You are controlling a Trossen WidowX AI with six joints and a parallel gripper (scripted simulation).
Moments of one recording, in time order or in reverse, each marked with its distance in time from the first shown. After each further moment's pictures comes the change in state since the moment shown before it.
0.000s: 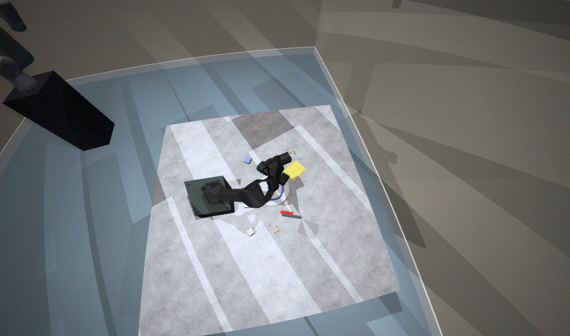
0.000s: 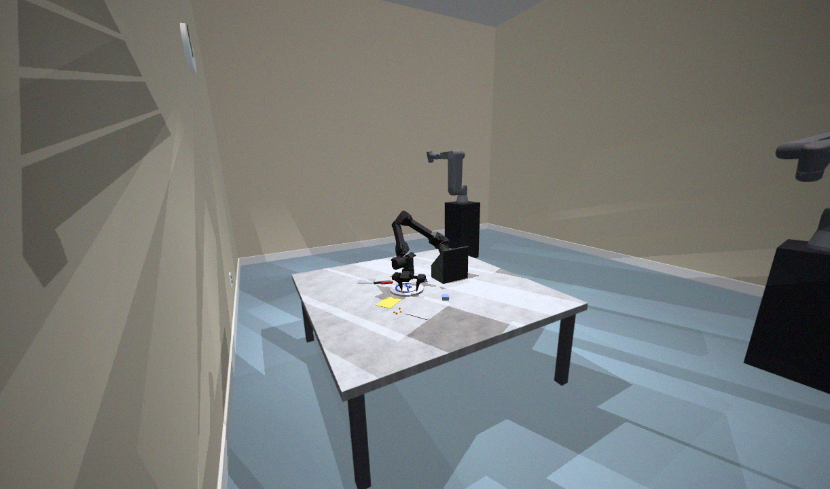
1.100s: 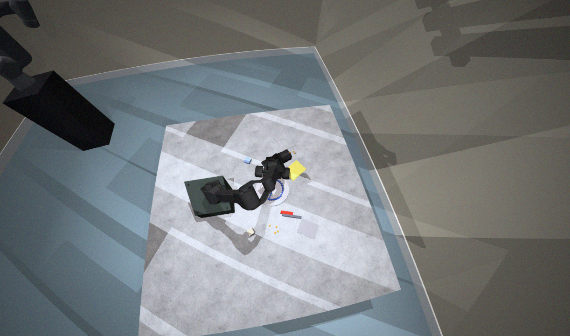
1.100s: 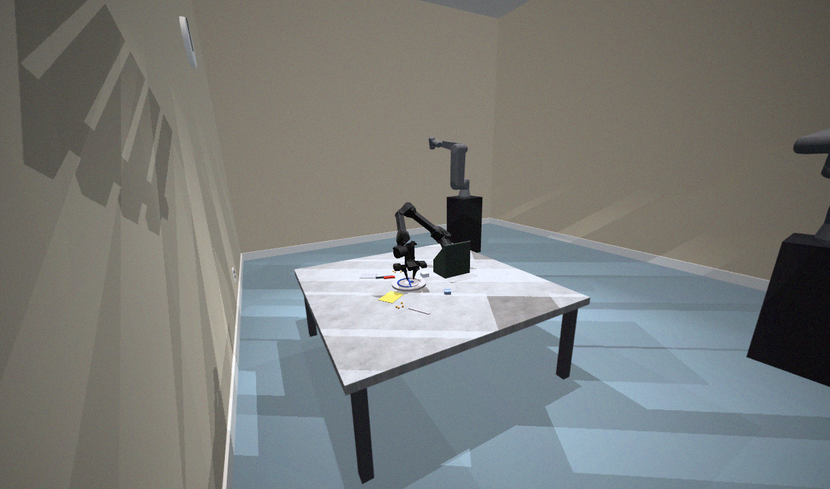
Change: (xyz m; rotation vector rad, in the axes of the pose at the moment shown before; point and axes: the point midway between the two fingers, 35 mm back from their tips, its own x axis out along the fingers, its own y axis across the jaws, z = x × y) arm -0.033 -0.007 -0.009 -0.499 0.003 -0.002
